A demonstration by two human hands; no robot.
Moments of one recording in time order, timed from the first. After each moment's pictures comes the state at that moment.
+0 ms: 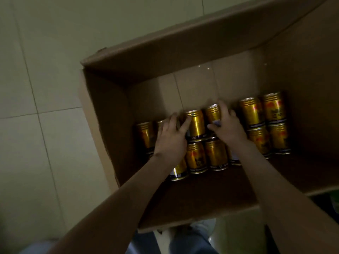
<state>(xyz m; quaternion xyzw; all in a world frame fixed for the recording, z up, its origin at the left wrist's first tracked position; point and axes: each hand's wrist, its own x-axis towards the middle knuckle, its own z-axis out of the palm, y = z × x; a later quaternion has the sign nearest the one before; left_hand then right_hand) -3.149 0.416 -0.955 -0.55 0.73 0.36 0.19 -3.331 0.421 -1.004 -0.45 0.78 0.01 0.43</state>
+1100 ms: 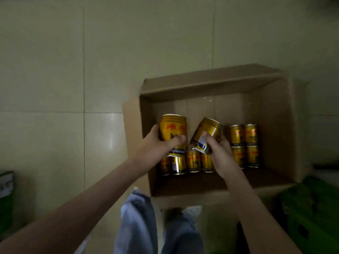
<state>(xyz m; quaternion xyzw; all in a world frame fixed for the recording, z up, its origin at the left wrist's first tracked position) -3.083 0.379 -0.736 -0.68 0.32 0.66 -0.08 -3.272 0.414 -0.811 -0.07 0.70 -0.30 0.65</state>
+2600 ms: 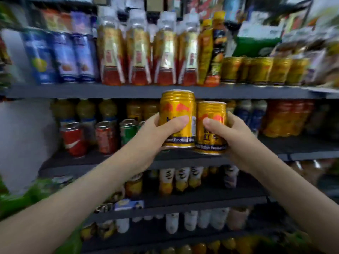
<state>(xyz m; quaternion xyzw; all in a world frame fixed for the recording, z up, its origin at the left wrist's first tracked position) -3.253 1.127 0.119 0.23 0.65 0.72 0.08 -3.221 1.311 0.123 -0.08 0.72 -0.68 -0.09</state>
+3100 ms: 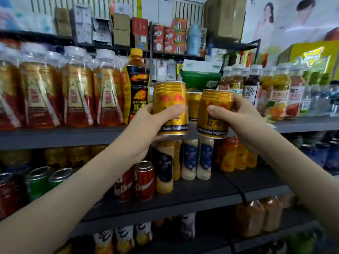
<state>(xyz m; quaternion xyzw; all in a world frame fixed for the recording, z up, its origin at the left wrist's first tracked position) -3.328 1.329 0.201 0.27 0.64 0.72 0.00 -3.283 1.534 0.213 -0.11 0.77 -0.58 -0.27</state>
